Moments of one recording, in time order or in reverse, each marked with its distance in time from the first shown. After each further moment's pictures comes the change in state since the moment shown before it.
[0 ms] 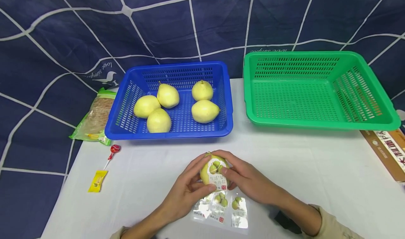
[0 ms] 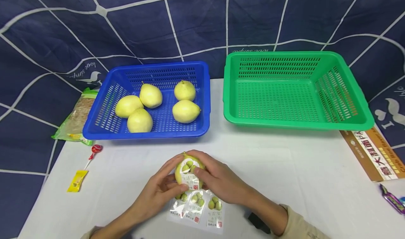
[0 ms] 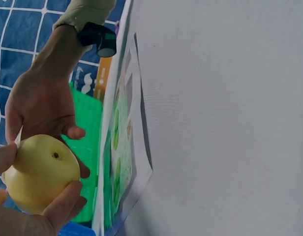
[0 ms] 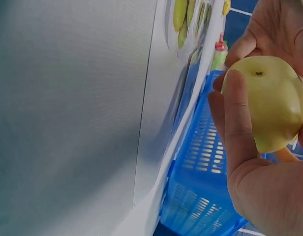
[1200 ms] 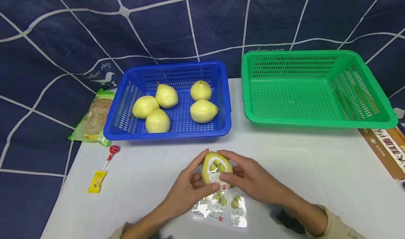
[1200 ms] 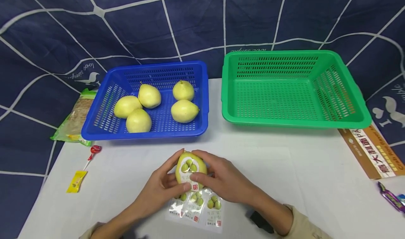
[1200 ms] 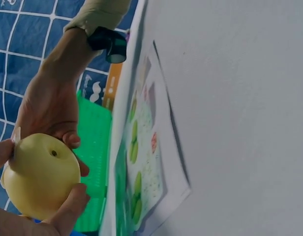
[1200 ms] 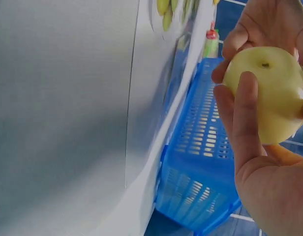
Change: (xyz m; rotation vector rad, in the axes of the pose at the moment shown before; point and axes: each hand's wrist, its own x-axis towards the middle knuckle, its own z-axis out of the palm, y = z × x) left_hand 0.010 0.016 0.003 -0.130 0.028 -0.319; right_hand -0.005 0.001 -0.011 0.116 -0.031 -0.139
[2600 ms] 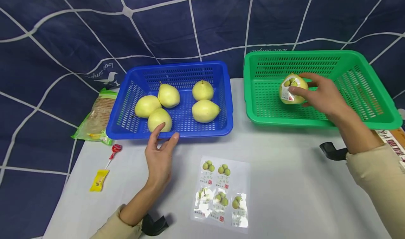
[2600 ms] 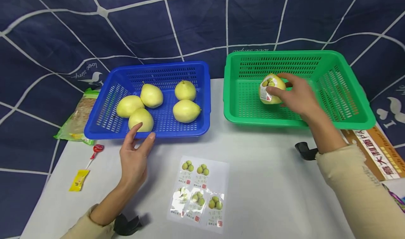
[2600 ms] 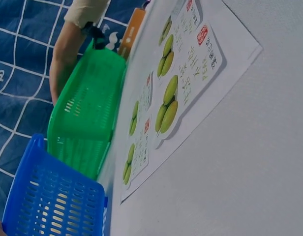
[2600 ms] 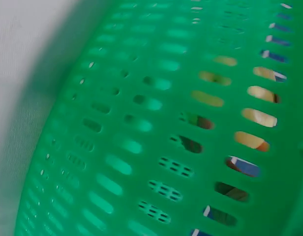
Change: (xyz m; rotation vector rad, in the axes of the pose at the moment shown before) left_hand 0.035 0.015 -0.049 -0.013 0.896 0.265; right_hand 0.012 -0.037 -0.218 -0.555 0.648 0.276
